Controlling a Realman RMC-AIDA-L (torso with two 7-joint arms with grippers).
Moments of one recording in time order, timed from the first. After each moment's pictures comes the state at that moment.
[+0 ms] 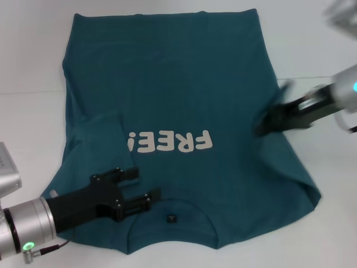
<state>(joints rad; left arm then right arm) -0.45 -2.15 0.87 0.51 1.72 1.34 -1.23 0.86 1.96 -0.81 -0.80 -2.49 -1.47 2.68</state>
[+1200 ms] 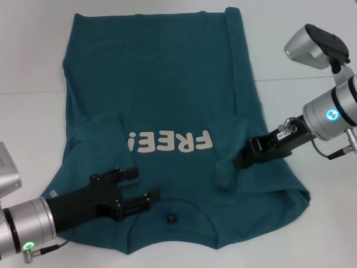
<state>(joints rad) -0.45 -2.15 0.87 0.51 1.73 1.34 -1.23 0.87 2.02 -0.86 -0.76 -2.53 -1.46 2.66</state>
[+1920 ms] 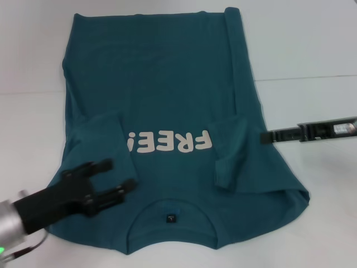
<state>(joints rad) -0.37 -2.16 0.78 0.61 1.72 1.43 -1.24 0.57 2.01 -0.75 -0.97 -2.20 -1.51 2.28</state>
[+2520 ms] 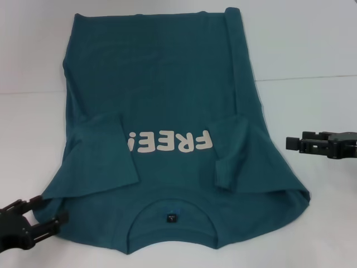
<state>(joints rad) -0.14 -2.18 0.74 0.89 1.85 1.36 -1.44 0.40 2.03 -0.67 -0.94 -2.02 -1.48 1.96</state>
